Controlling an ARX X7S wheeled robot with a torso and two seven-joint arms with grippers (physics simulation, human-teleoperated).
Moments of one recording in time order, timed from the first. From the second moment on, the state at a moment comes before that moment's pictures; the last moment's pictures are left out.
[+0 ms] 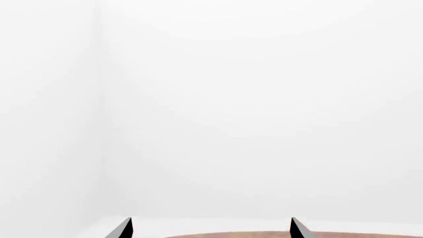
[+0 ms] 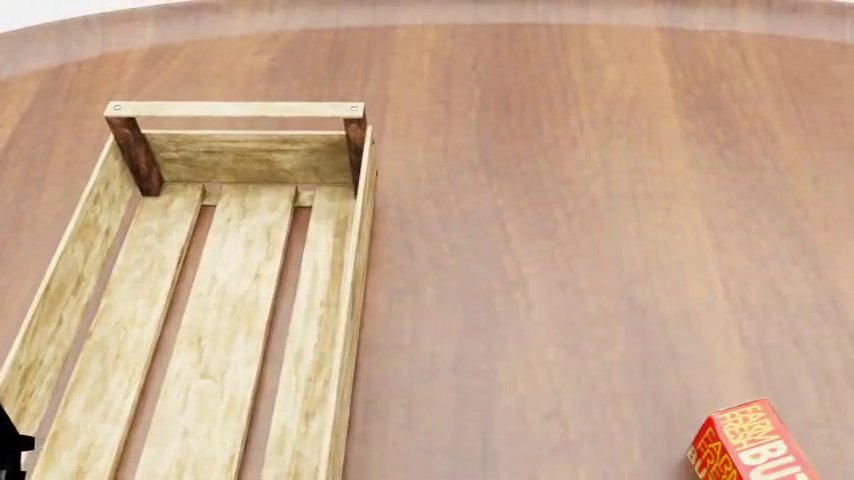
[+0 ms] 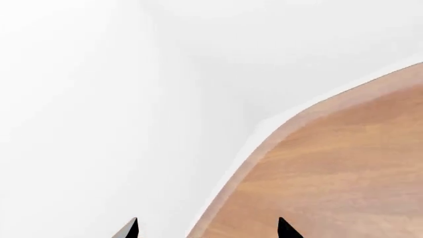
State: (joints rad) left arm 0.00 0.00 -0.02 1.05 0.11 -0.50 -0.08; right arm -0.07 0.74 -0.20 -1.05 0.60 -0.33 1.57
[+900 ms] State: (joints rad) left arm -0.01 0.00 -0.03 1.05 0.11 -0.50 -0.08; right arm -0.19 0.36 0.28 -1.05 0.95 0.22 1.57
